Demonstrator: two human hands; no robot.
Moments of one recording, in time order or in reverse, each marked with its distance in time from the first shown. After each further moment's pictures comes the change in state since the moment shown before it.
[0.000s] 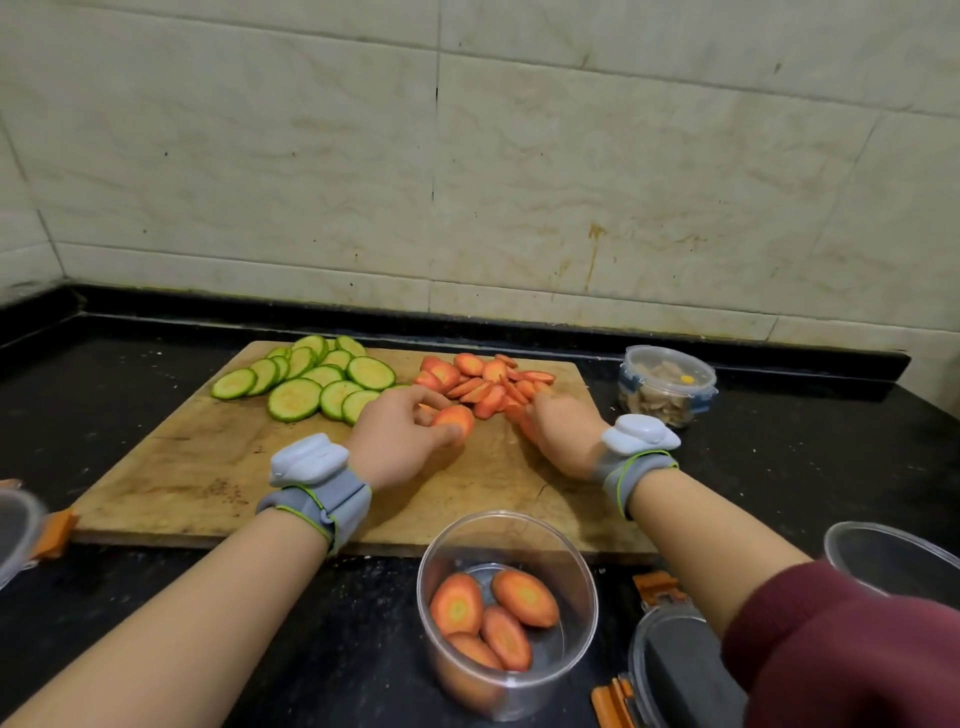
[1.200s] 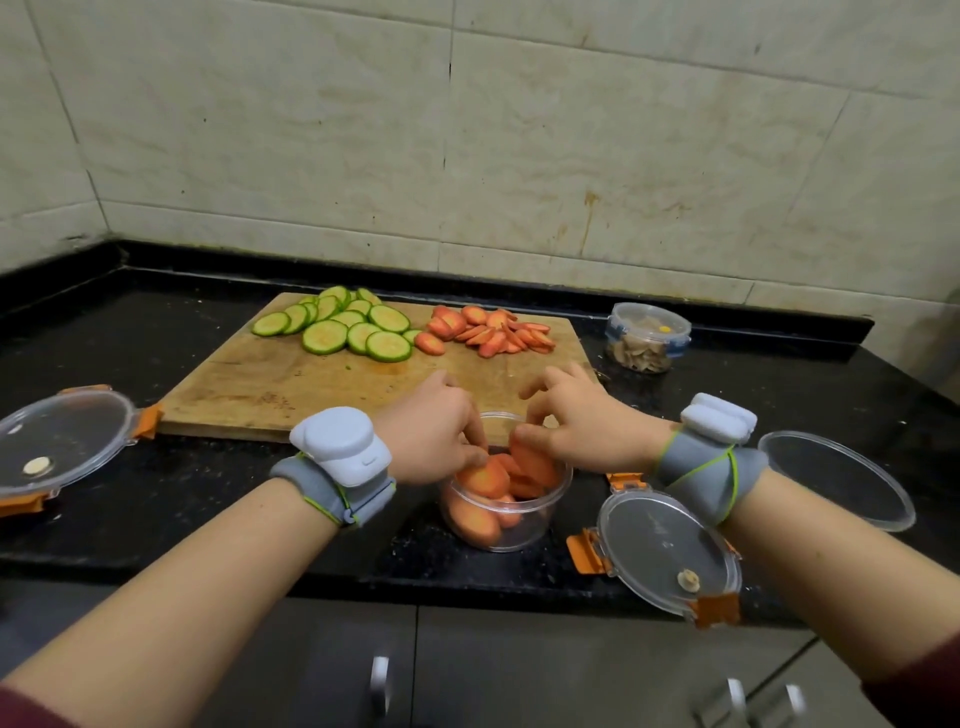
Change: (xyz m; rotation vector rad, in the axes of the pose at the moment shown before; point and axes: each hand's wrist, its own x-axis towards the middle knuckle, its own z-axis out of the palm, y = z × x) left_hand -0.109 0.041 -0.018 0.547 -0.363 0.329; right_hand -0.130 -0.045 -0.043 0.067 -0.121 -0.145
